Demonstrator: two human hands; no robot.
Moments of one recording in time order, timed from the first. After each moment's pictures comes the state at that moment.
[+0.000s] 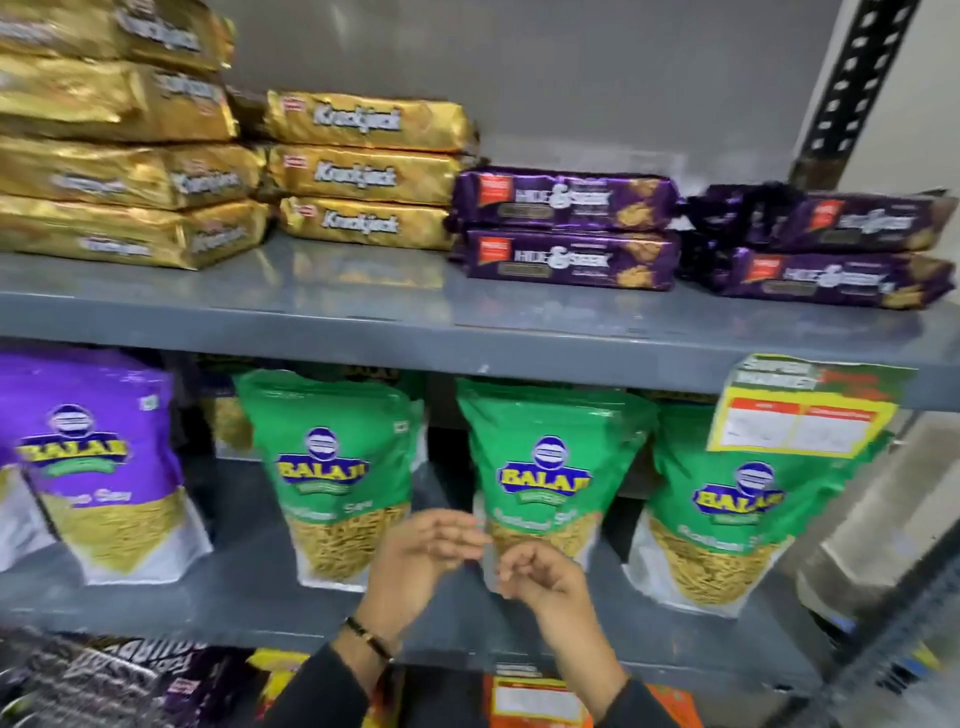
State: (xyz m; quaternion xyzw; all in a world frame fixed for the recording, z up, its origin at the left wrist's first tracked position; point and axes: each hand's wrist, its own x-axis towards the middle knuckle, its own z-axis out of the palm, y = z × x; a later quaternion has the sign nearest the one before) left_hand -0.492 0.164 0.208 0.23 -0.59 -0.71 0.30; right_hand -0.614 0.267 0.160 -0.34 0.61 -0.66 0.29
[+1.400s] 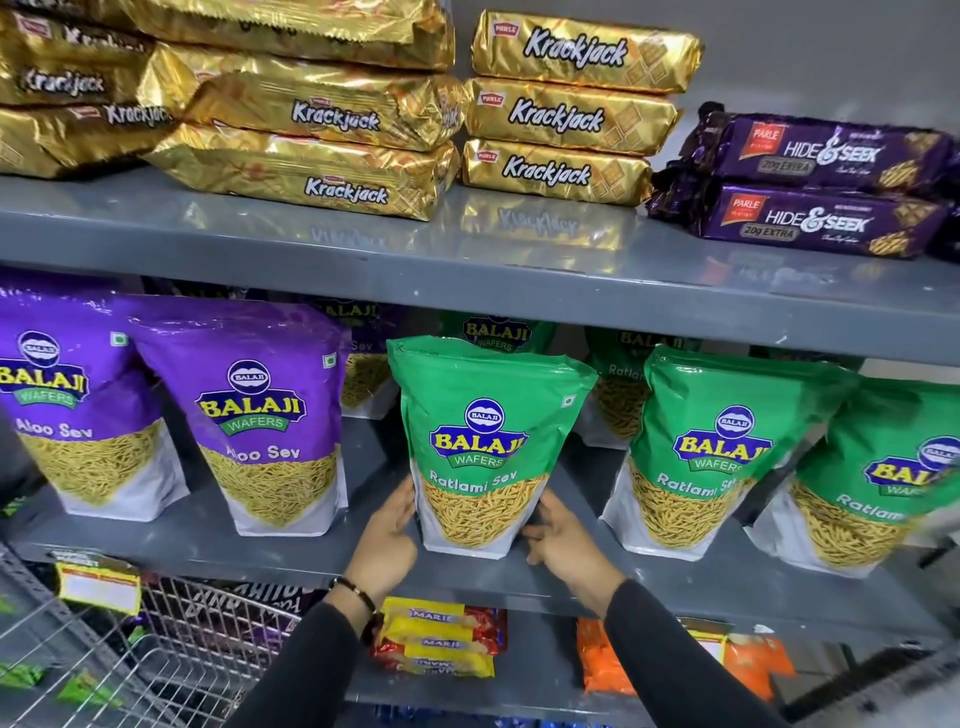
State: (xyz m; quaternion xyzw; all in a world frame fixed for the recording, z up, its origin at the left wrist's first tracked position) left_hand -0.347 0.031 0.153 0.36 -0.59 -0.68 0.24; right_hand -0.512 0.148 0.149 -0.32 0.72 -0.47 0.40
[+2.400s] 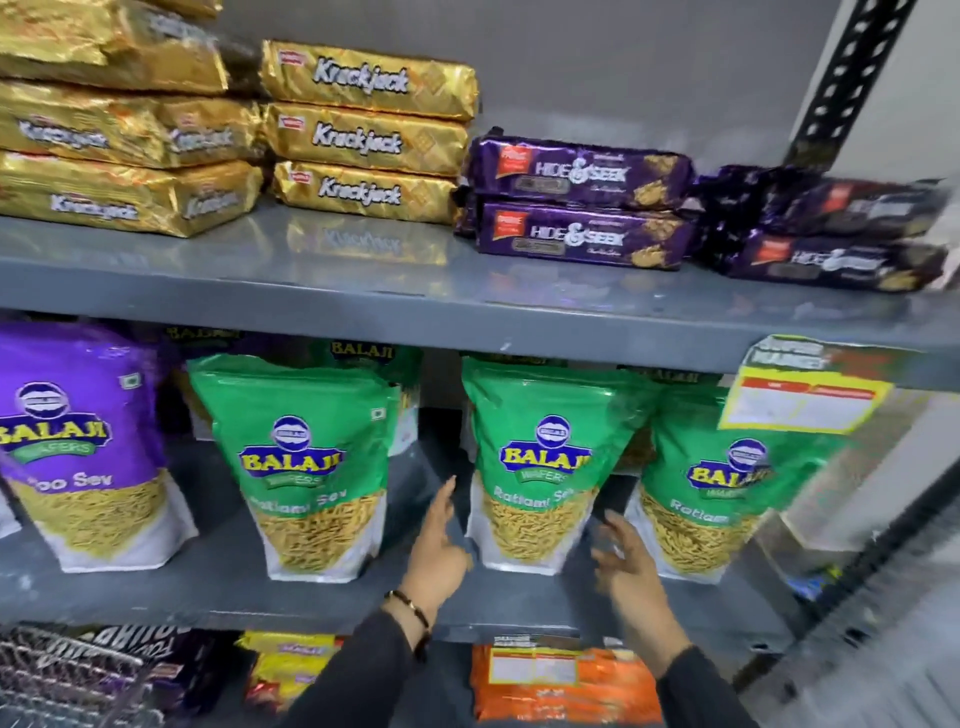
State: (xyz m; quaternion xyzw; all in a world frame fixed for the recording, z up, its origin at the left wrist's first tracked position) left_hand -0.519 0.157 0.155 0.31 -0.67 -0.63 0.24; right_hand -0.690 0.308 0.121 -0.19 0.67 -0.67 0.26
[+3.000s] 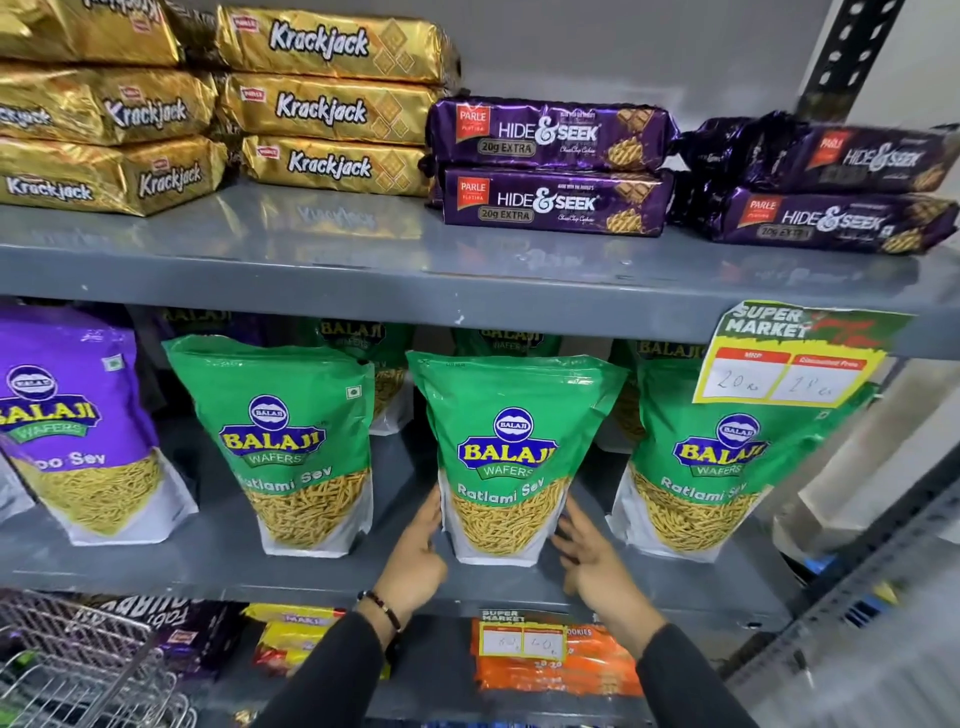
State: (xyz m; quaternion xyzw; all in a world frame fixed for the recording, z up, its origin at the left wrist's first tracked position) left_hand -0.507 0.162 0.130 0.30 -0.70 -0.62 0.20; right_hand -0.666 0.308 0.135 -0.28 0.71 -0.53 0.37
